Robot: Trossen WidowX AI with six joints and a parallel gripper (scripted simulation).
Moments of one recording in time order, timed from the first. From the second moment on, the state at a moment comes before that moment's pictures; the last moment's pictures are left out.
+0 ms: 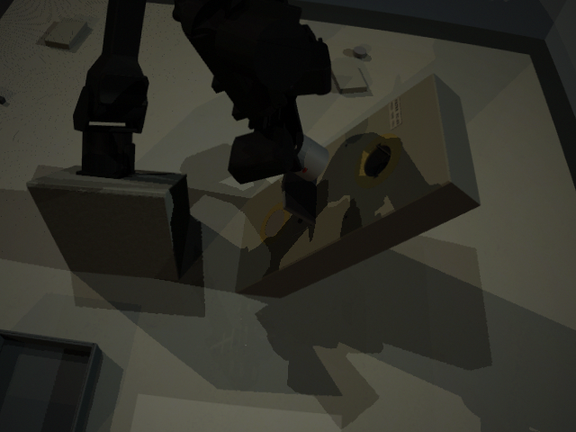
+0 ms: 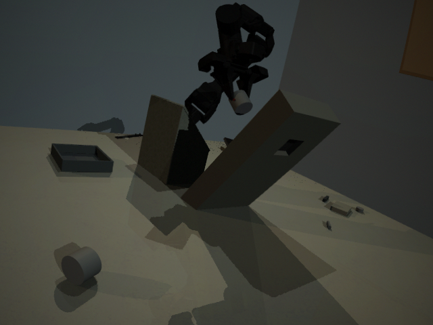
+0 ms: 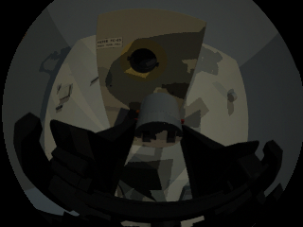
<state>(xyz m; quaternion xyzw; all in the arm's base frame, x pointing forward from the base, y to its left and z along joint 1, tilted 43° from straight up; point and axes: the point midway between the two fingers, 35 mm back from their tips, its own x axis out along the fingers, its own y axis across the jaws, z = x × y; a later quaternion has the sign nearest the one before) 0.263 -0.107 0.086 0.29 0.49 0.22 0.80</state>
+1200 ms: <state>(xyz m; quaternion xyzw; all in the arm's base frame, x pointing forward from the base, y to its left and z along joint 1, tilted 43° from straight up) 0.143 -0.263 -0.051 0.47 0.59 -0.25 0.60</state>
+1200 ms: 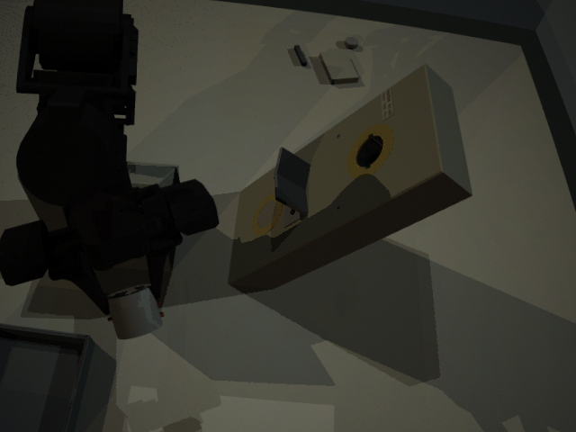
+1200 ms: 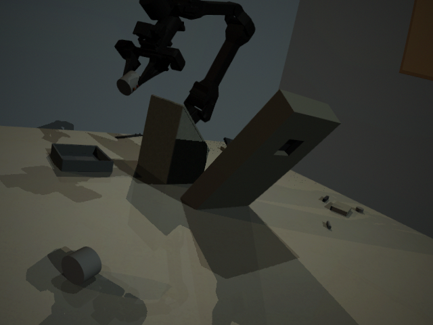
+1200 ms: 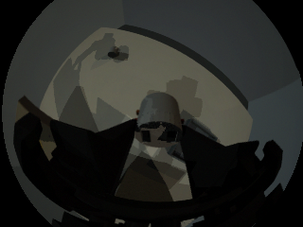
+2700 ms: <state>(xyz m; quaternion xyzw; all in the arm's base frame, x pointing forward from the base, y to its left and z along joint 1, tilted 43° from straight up) -0.042 -0.189 -0.199 0.52 0.56 -0.51 0.39</state>
